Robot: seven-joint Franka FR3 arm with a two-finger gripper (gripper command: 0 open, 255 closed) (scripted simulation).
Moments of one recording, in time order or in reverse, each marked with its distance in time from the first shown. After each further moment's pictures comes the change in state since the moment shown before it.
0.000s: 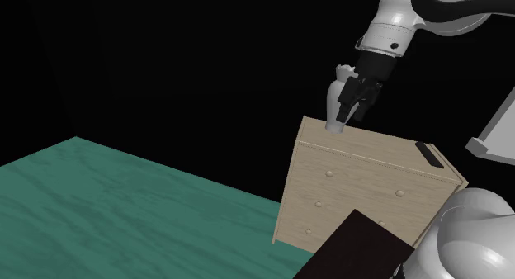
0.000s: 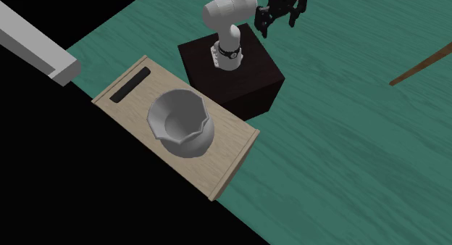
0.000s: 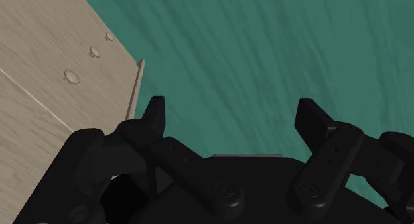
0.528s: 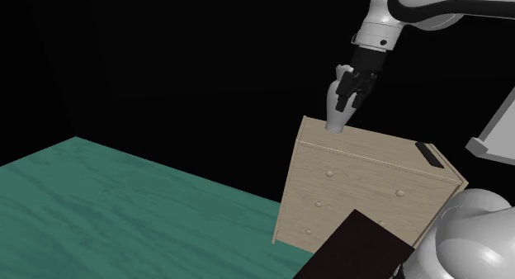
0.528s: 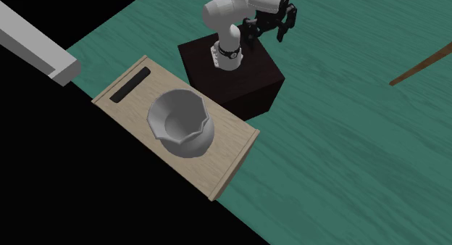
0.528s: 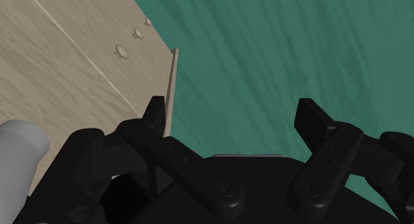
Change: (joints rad) arm -0.039 0.134 -0.062 0.102 -0.120 0.028 -0.094
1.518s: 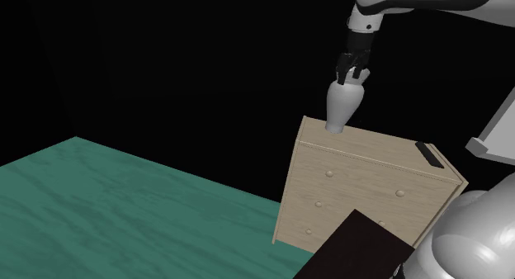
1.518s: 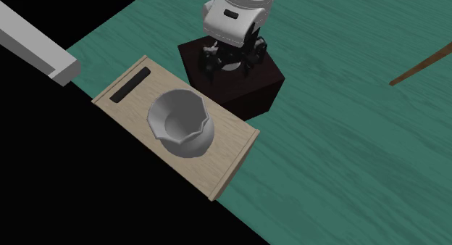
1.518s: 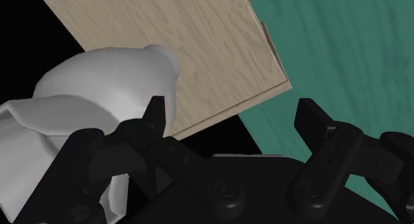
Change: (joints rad) arm -0.071 0.386 -0.128 0.412 -0.211 0.030 -0.208
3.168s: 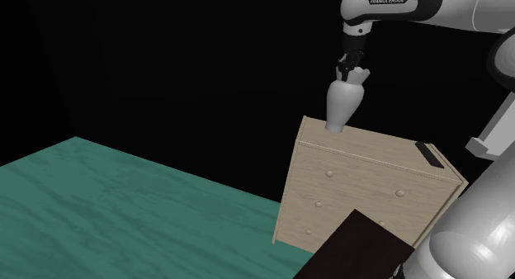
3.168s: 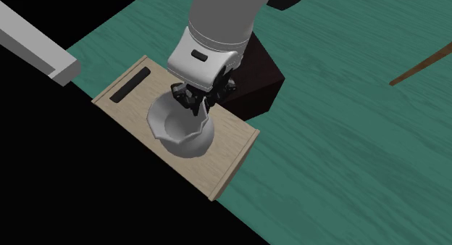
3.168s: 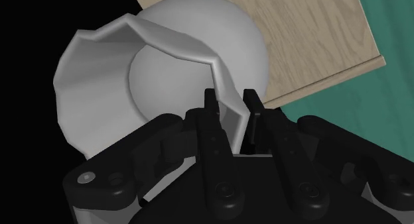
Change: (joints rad) arm -0.044 0.218 -0.066 0.190 -0.062 0.089 -0.100
